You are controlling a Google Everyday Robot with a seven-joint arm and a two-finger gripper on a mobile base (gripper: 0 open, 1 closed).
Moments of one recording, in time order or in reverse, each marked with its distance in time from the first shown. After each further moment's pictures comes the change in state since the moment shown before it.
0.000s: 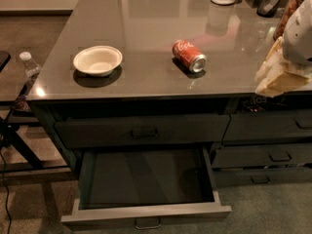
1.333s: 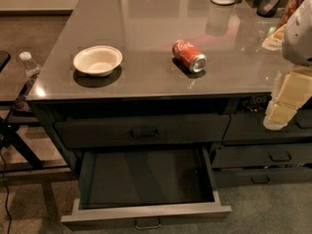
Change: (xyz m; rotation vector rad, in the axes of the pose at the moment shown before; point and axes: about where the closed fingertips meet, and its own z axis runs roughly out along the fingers) arm 0.000 0.000 0.000 0.000 0.000 0.000
